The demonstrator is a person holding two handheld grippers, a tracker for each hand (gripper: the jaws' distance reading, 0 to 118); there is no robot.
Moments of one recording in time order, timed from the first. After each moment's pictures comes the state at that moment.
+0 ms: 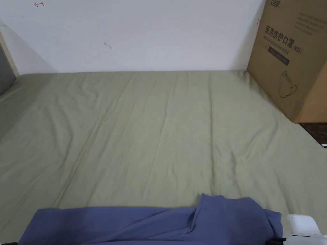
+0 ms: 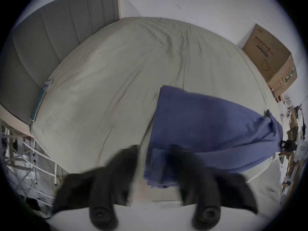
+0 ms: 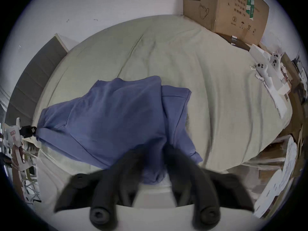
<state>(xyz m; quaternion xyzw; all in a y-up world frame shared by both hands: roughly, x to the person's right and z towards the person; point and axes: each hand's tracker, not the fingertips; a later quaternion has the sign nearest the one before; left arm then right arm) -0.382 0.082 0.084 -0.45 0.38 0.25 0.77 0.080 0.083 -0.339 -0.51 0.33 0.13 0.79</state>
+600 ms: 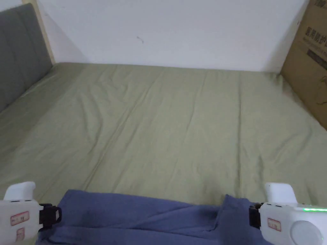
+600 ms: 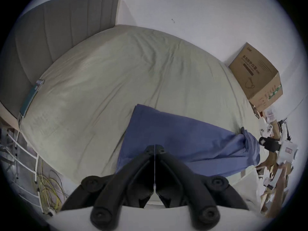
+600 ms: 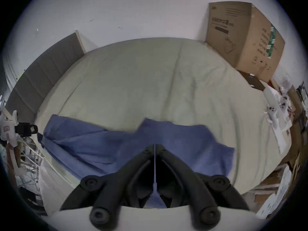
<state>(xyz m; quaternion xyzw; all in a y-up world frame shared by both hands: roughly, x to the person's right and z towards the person) -0.373 0.124 0.082 -0.36 0.34 0.32 0.81 -0.044 0.123 -0.291 -0.42 0.40 0.16 0.80</state>
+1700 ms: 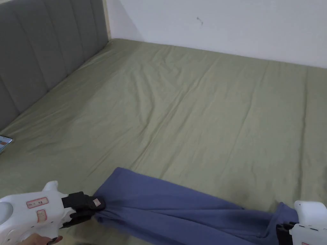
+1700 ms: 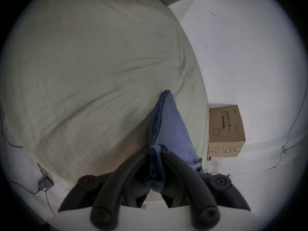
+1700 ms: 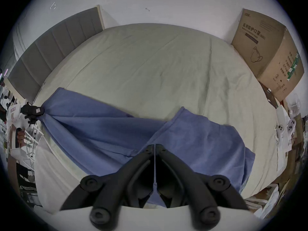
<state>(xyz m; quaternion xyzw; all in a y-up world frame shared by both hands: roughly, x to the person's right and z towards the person) -0.418 0.035 0.170 -0.18 0.28 0.63 0.70 -0.084 0.104 -0.268 -0.43 0.44 0.25 0.75</state>
